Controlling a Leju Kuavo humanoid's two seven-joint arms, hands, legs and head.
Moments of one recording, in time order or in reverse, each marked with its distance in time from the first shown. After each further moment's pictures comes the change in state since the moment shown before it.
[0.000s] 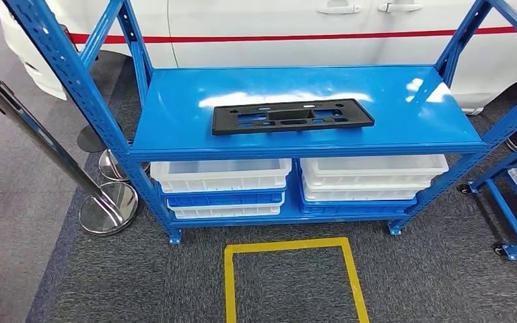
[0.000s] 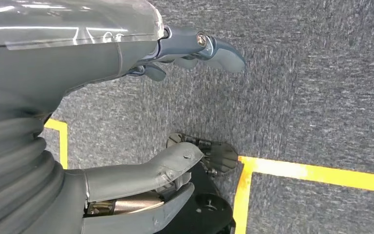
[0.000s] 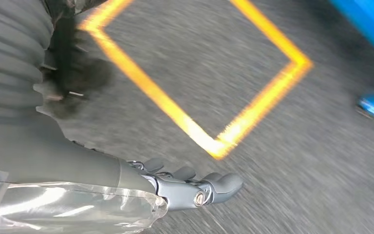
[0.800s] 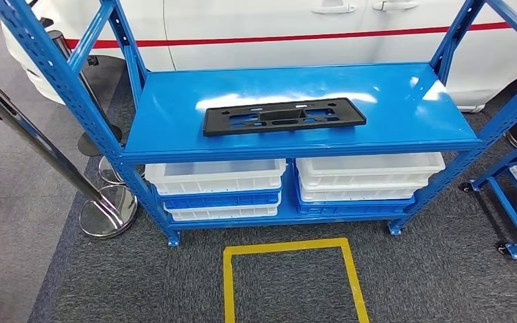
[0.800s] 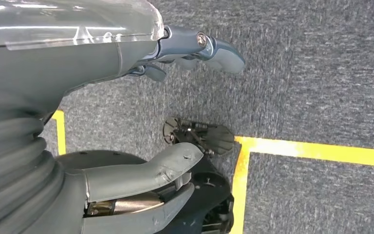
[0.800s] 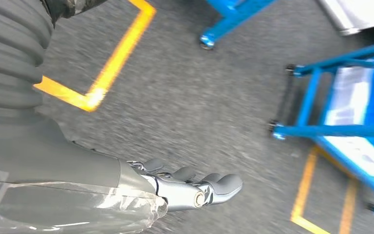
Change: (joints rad) left arm -0.007 -0.002 0.021 0.001 0.002 -0.012 -0.002; right arm 0.015 -0.080 0.092 -0.338 -0.415 0.103 -0.007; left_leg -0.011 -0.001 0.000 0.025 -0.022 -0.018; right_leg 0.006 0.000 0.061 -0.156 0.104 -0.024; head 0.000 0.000
